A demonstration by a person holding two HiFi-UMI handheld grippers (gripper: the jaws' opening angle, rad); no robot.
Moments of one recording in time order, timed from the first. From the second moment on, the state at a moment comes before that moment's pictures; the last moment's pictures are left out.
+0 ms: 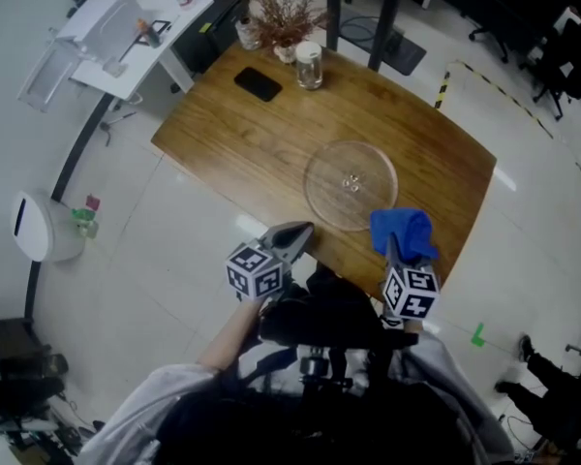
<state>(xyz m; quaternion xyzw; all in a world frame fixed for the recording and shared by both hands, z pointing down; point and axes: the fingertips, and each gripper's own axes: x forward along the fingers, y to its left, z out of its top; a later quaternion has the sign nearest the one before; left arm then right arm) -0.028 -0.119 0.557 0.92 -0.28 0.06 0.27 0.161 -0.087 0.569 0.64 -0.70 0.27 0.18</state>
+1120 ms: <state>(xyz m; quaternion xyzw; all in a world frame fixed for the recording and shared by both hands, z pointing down) -0.052 -0.021 0.559 0.93 -0.26 0.06 0.26 0.110 0.024 0.560 0.62 -0.72 0.25 0.18</state>
